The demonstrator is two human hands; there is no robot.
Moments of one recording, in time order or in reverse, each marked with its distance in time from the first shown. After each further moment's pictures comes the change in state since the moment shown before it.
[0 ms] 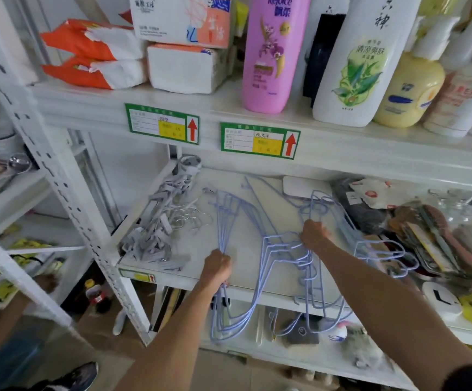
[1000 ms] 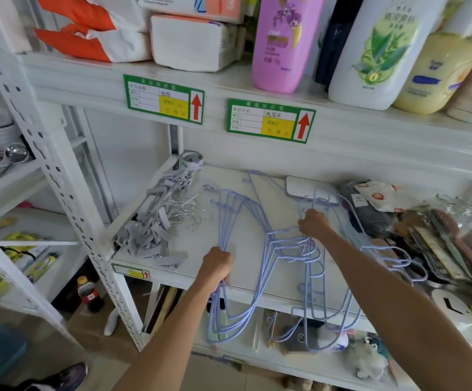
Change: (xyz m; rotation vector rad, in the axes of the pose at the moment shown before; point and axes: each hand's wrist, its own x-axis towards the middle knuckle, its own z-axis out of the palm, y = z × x) left_hand 0.015 -0.009 0.006 -0.120 0.008 0.034; right_hand 0.050 -0.007 0.003 0.171 0.030 -0.088
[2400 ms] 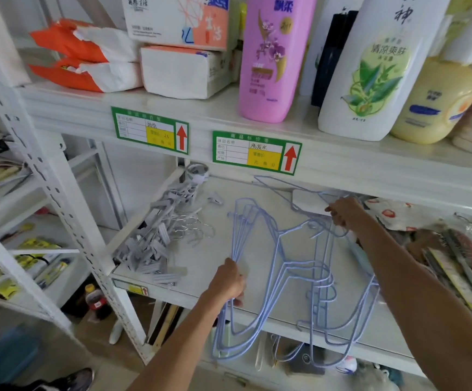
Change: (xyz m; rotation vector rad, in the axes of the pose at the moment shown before) left_hand -0.015 0.032 0.016 0.063 -0.135 0.032; right_hand 0.039 0.009 -0.100 0.927 -0.184 0.273
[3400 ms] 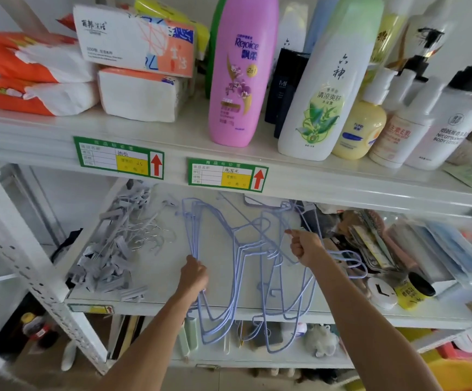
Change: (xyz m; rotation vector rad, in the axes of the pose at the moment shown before) left_hand 0.019 0.001 -0.006 -0.002 0.065 0.011; right_hand -0.083 0.097 -0.005 0.561 0.081 0.126
